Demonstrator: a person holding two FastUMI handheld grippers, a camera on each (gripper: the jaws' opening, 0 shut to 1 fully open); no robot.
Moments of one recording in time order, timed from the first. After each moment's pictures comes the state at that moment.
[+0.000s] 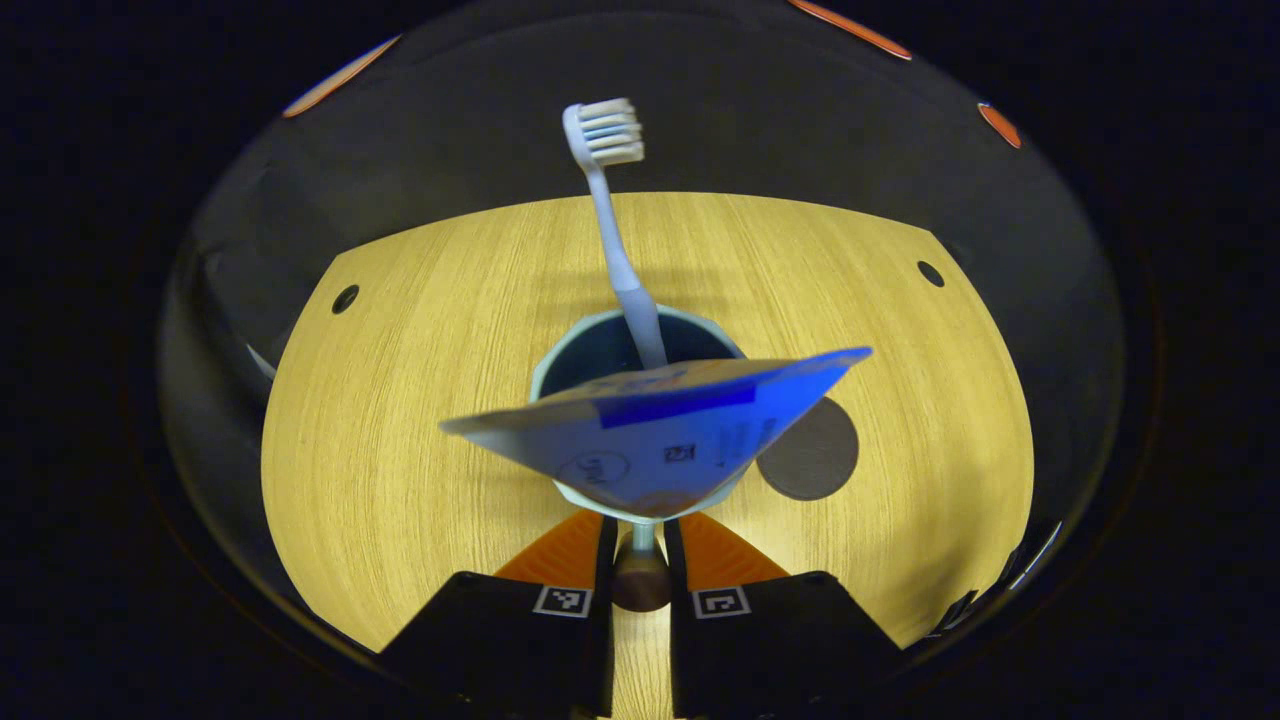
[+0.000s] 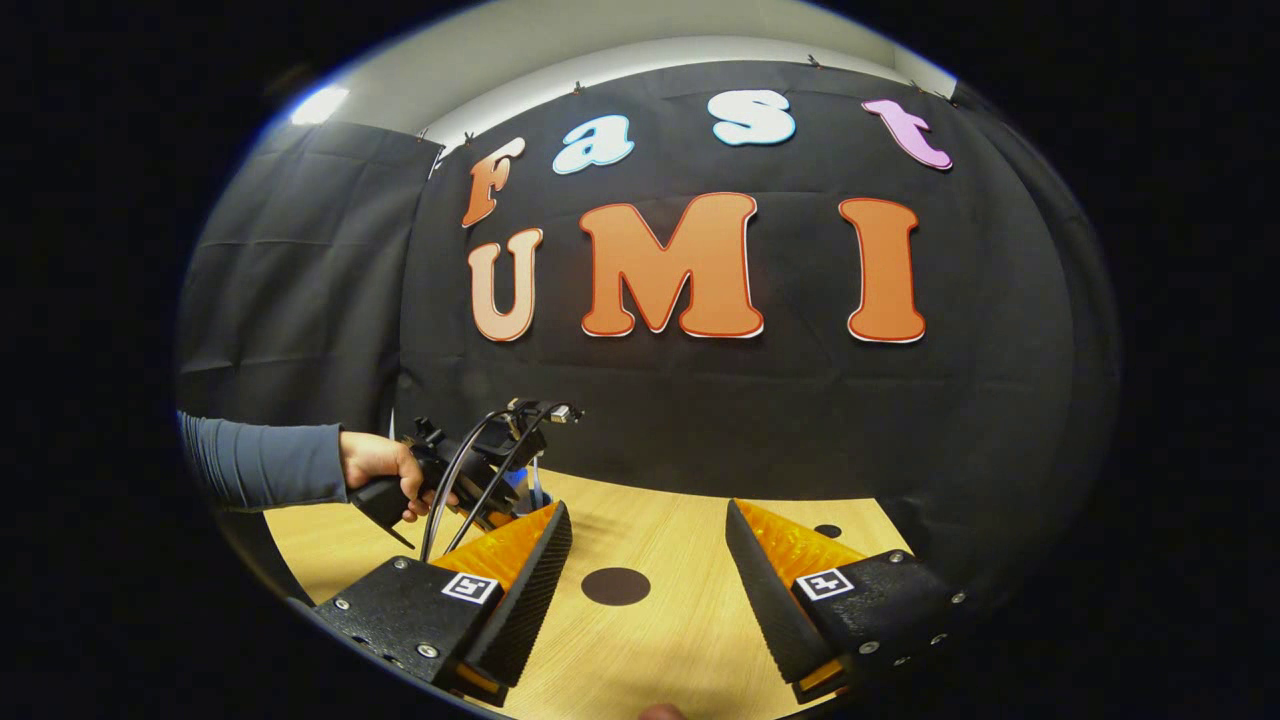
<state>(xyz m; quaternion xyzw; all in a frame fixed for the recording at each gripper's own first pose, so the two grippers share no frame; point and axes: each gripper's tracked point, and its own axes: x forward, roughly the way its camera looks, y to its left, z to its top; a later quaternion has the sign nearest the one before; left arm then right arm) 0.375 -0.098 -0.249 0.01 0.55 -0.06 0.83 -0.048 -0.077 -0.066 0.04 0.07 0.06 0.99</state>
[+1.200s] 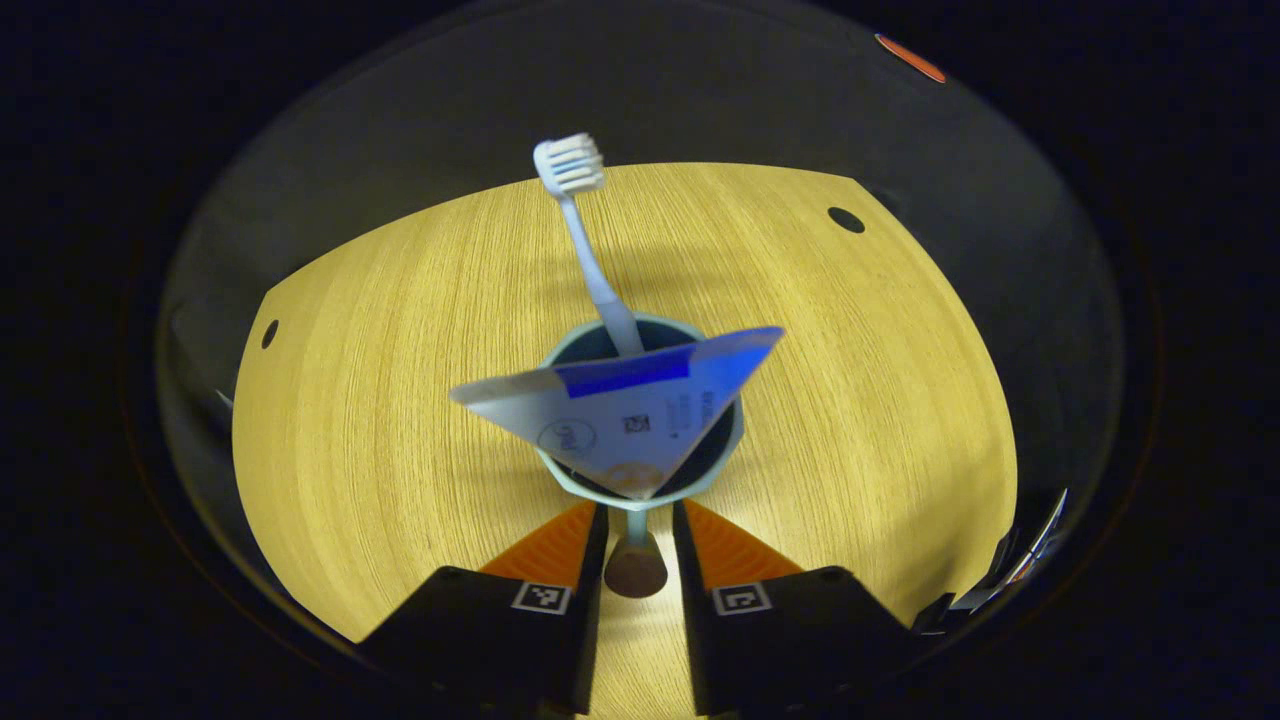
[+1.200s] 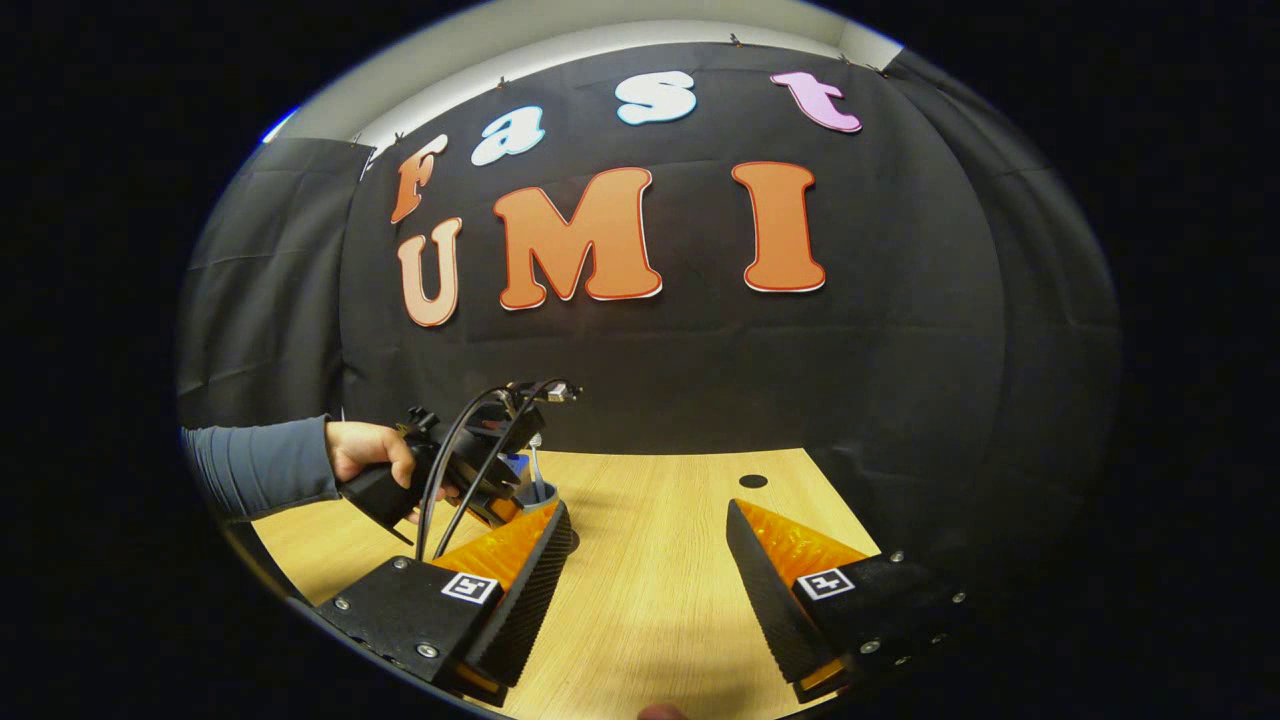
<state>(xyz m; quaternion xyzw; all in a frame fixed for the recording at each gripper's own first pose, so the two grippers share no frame) 0.510 -0.307 -0.420 0.04 0.57 -0.13 0.81 -0.095 -0.158 -0.108 0.08 0.12 -0.02 0.99</state>
